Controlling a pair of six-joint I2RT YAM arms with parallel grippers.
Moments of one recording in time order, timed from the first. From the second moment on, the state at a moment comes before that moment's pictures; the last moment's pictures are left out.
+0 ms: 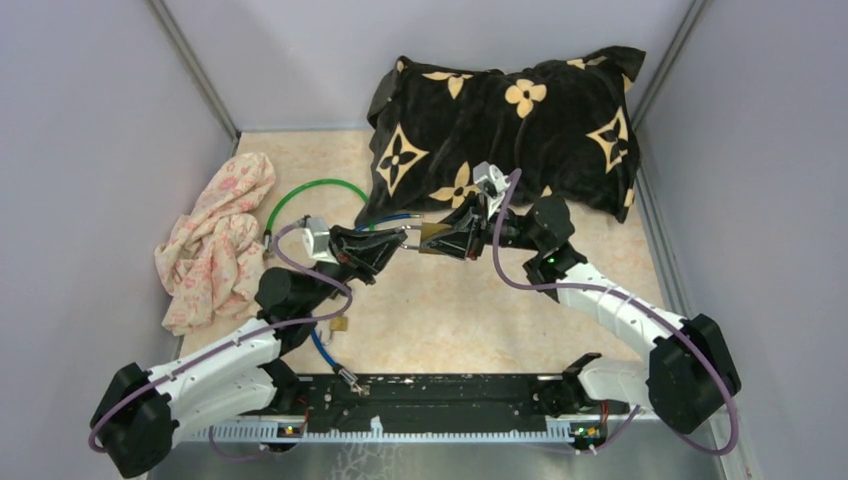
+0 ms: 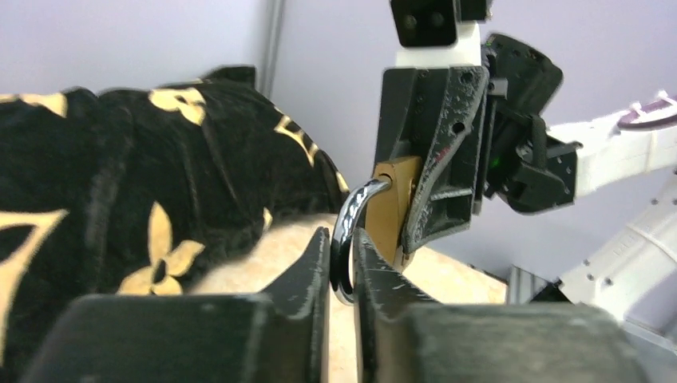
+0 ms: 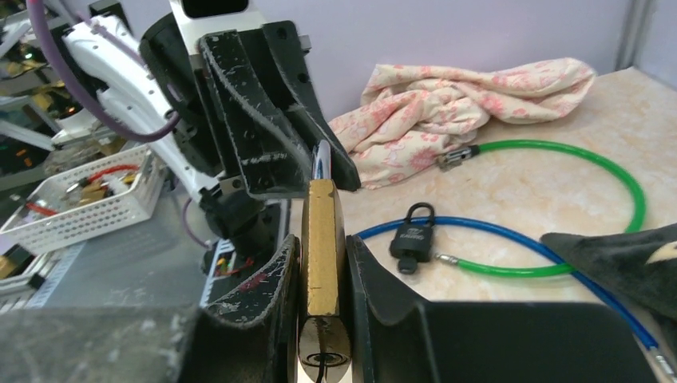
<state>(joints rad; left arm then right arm) -0.76 0.91 0.37 0.99 0.23 -0.38 0.59 1.20 0.74 0.75 -0.89 0.46</state>
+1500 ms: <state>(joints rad) -0.62 0.70 0.31 0.49 0.71 -0.22 0.62 1.01 0.99 -0.30 -0.89 -0.10</state>
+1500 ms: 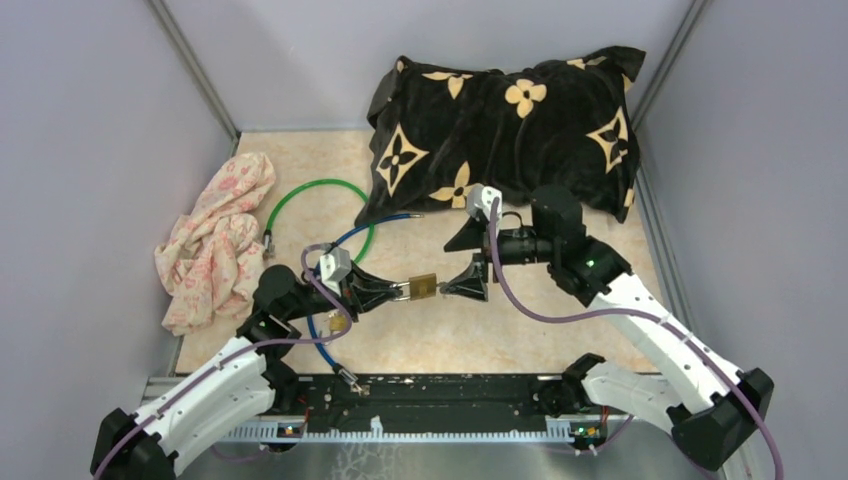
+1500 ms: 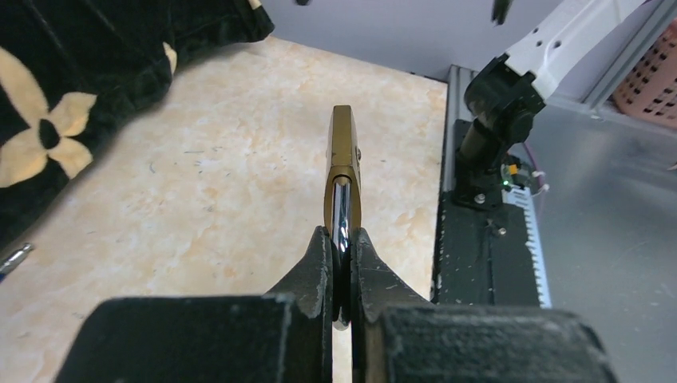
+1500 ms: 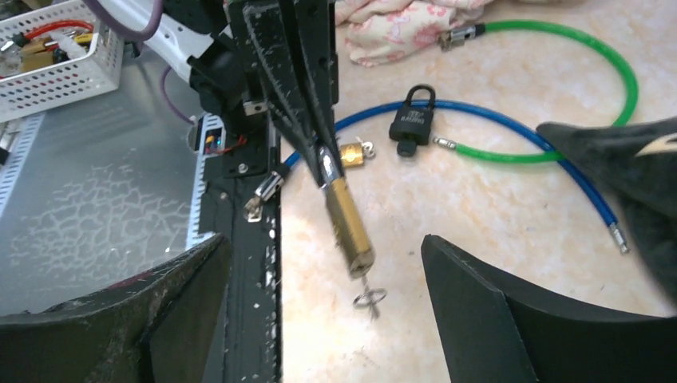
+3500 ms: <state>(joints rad) -0.58 0.55 0.48 -0.17 0.50 0.12 0.55 1.15 0.90 -0.53 -0.25 -0.14</state>
